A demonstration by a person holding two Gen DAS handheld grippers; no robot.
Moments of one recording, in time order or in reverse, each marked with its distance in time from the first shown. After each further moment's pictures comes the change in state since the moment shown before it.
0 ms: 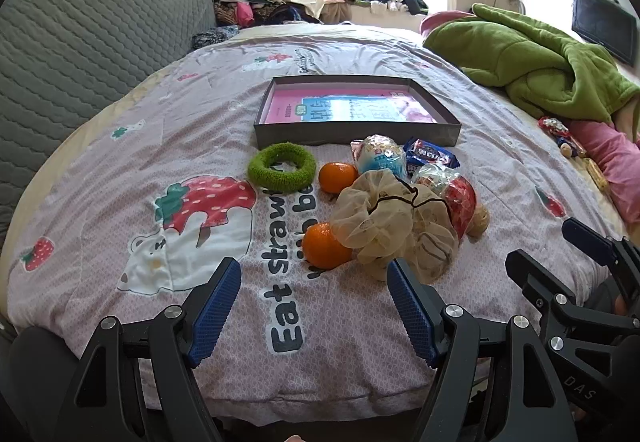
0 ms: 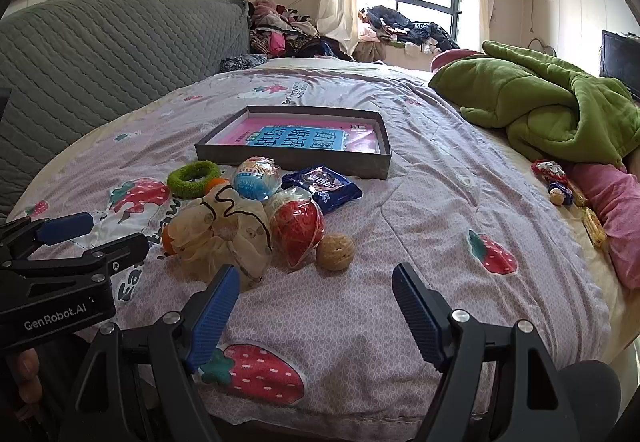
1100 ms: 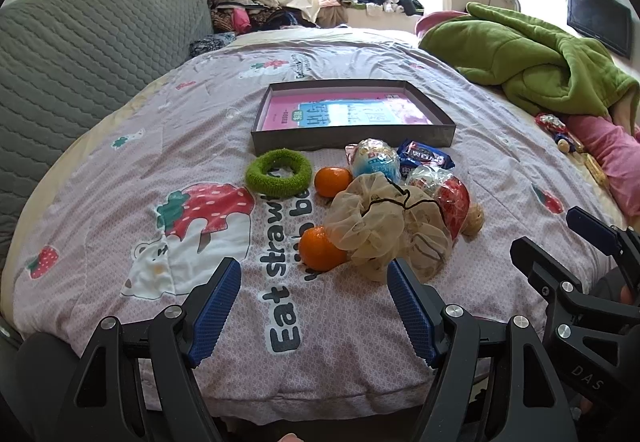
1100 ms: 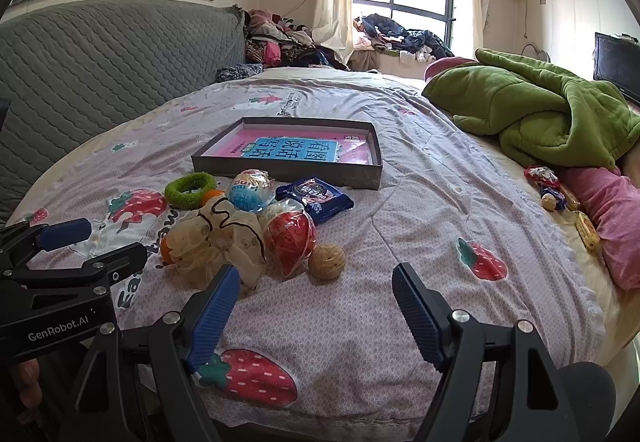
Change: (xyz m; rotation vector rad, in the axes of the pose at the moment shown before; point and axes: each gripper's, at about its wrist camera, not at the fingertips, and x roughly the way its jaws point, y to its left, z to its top) left arm -0.007 -0.007 0.001 0.025 -0.012 0.009; right arm -0.008 -0.003 0.002 0.008 -0.036 -0.017
